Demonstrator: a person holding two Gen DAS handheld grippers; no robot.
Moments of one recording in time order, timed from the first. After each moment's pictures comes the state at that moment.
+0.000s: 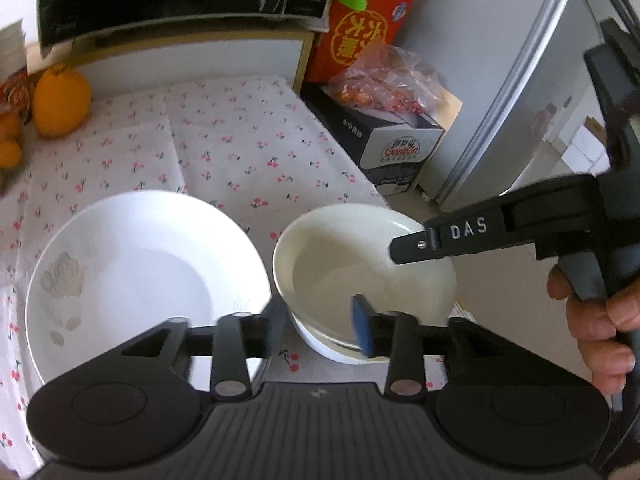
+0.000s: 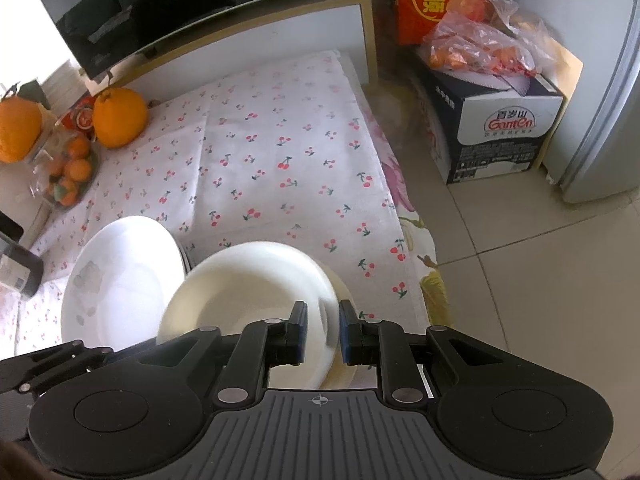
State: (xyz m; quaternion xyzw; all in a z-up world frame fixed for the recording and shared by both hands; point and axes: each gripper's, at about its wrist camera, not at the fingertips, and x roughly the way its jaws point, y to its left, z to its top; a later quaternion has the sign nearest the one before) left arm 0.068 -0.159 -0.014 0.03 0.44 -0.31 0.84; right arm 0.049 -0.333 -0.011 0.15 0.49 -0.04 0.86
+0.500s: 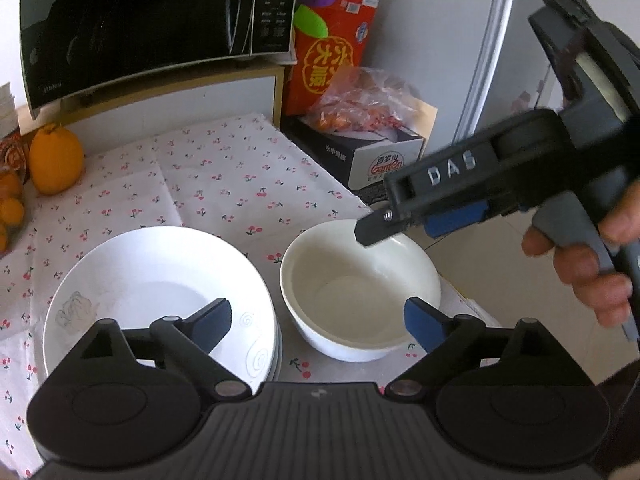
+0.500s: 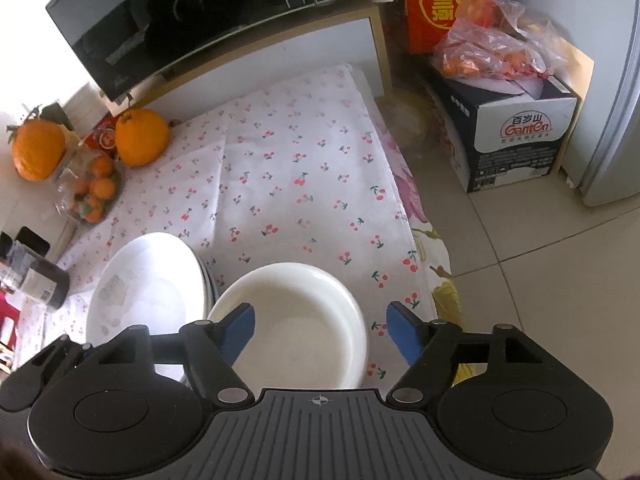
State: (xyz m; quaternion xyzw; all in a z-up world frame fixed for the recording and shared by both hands) left arm 0.043 -0.155 -0.015 0.08 0.36 -0.34 0.87; right arm 0.041 -0.345 -0.007 0.17 0.46 -0.01 0.87
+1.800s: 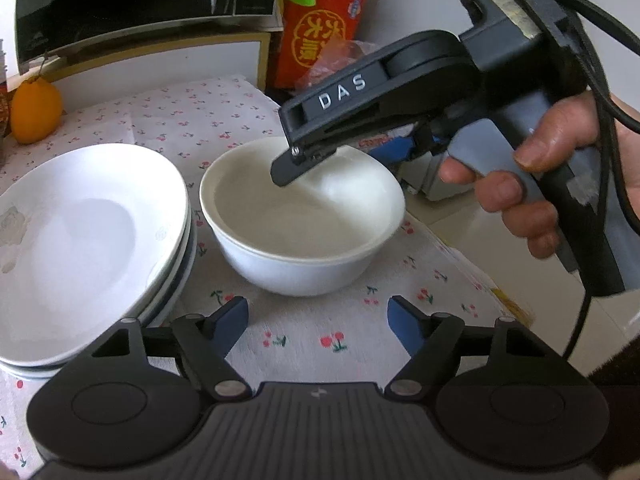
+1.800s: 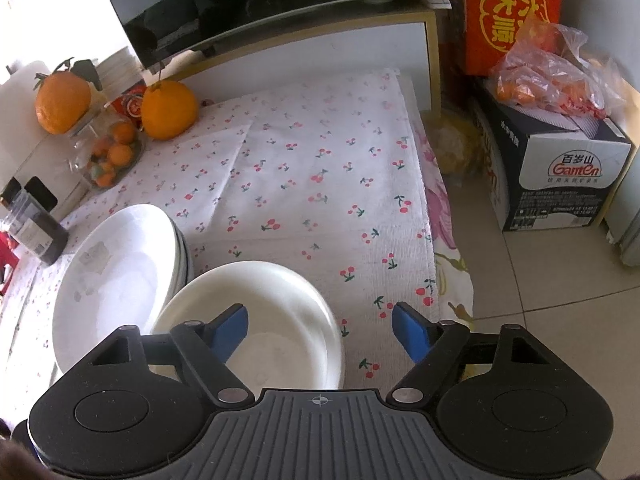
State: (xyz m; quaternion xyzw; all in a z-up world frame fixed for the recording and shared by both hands) left arm 0.017 -0.183 -0.064 0.06 0.37 -0.33 0.86; right arm 0.061 -0.351 -0.053 0.10 0.44 0.06 0.89
